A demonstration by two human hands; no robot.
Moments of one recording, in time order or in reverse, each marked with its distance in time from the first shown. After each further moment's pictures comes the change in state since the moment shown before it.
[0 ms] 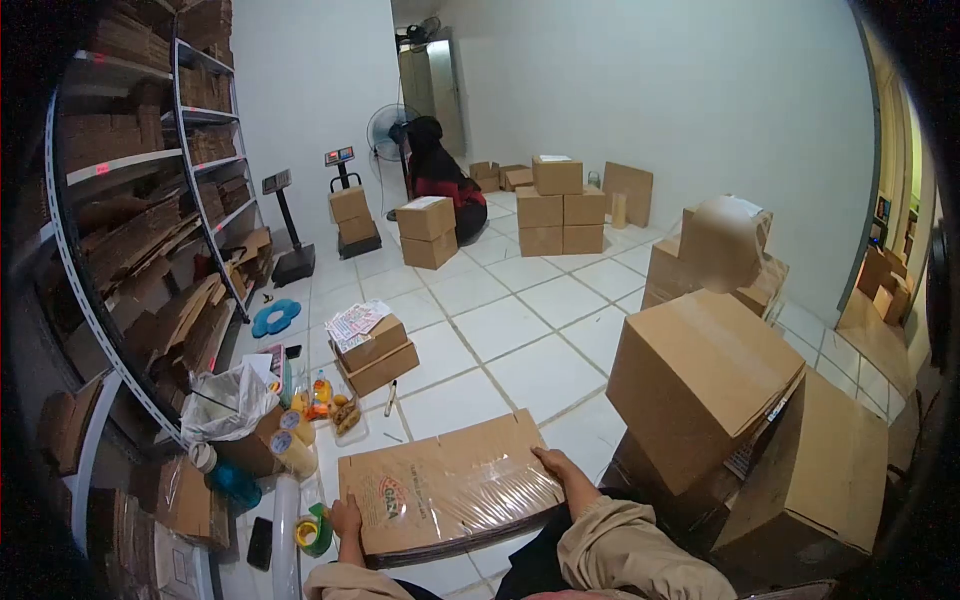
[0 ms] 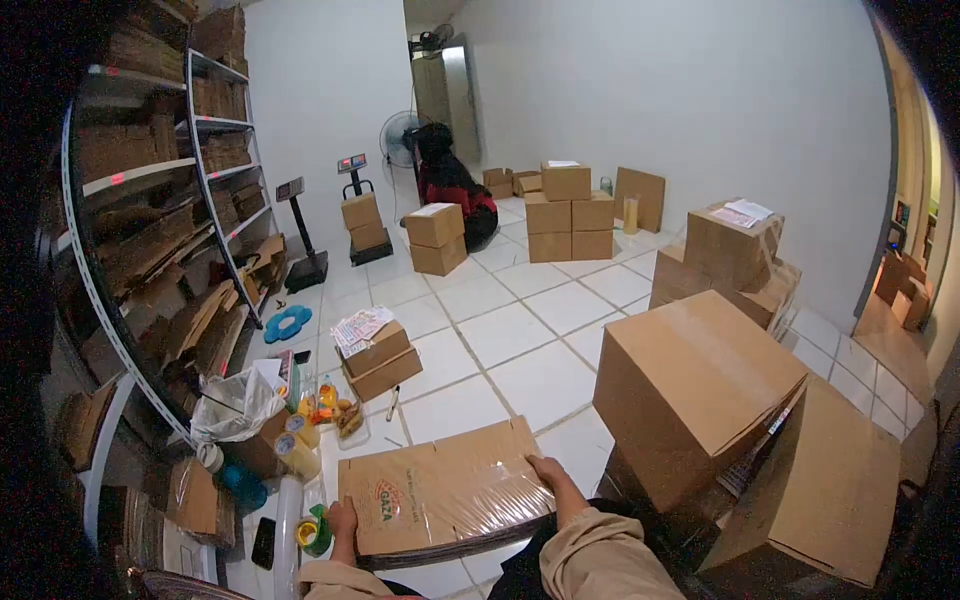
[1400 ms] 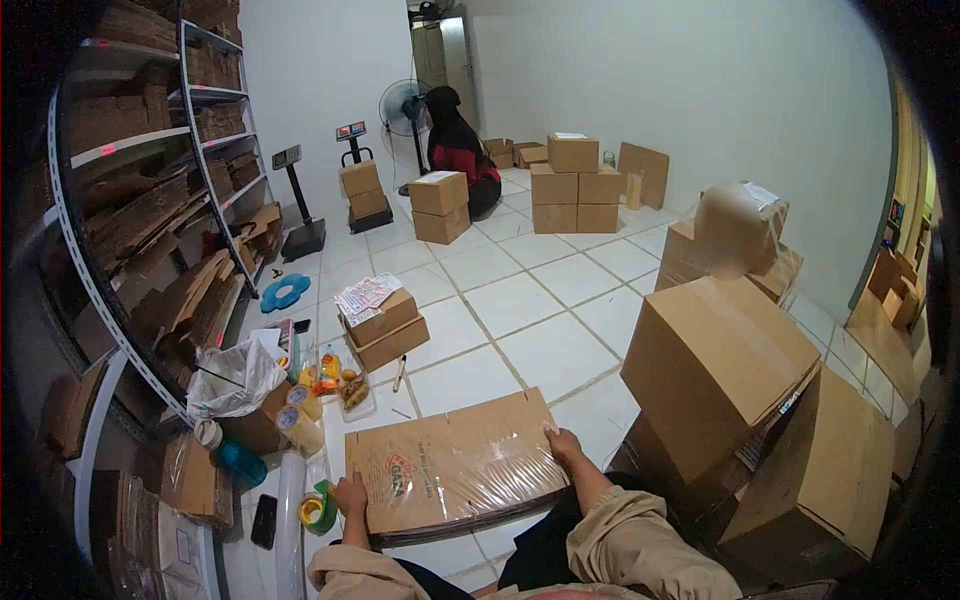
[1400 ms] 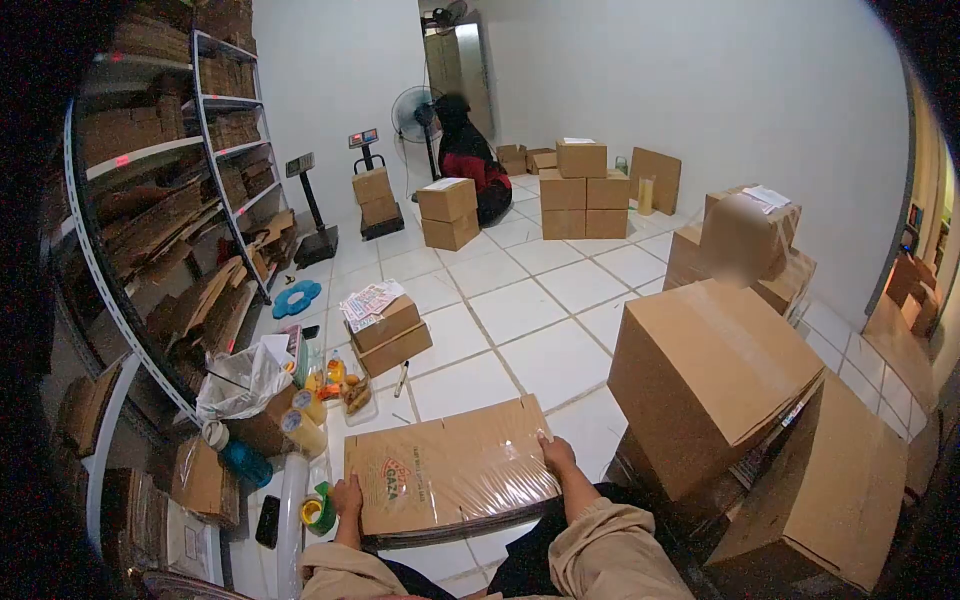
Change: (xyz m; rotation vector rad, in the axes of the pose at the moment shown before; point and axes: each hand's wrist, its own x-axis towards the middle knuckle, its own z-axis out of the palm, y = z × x) left_hand -0.012 0.012 -0.015 0.047 -0.045 -0.045; right_hand -0.018 -0.002 0.005 -0.338 0.259 -0.182
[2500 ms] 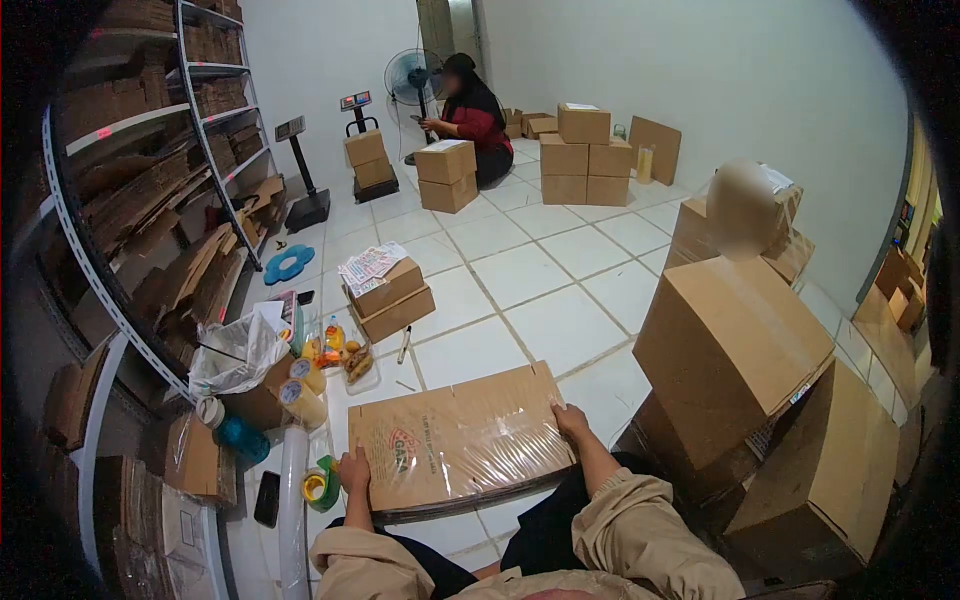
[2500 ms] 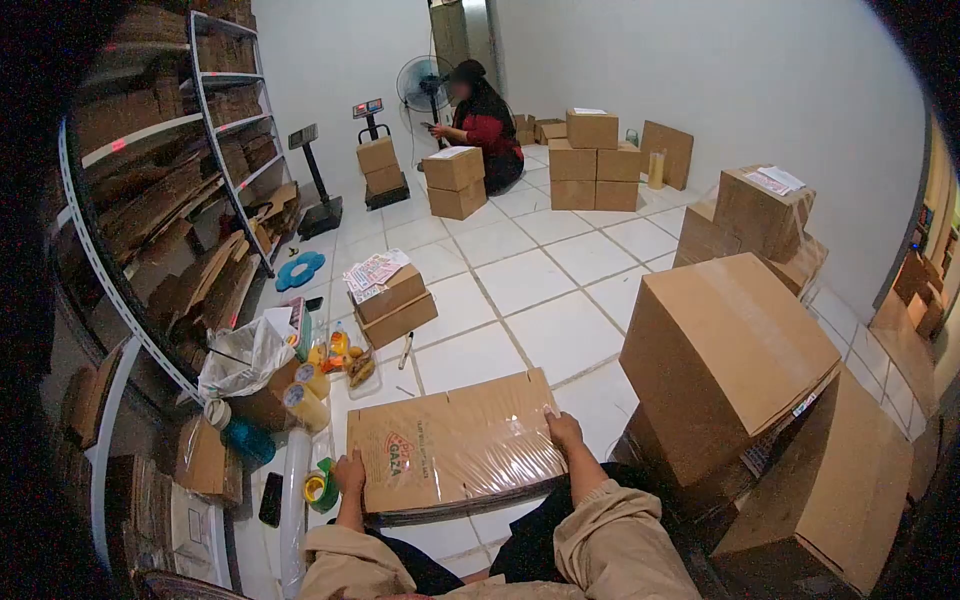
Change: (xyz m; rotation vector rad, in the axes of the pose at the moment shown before) left_hand 0.011 -0.008 0.008 -0.009 -0.056 0.015; right_hand -0.007 -0.012 -0.011 0.026 -0.025 0.030
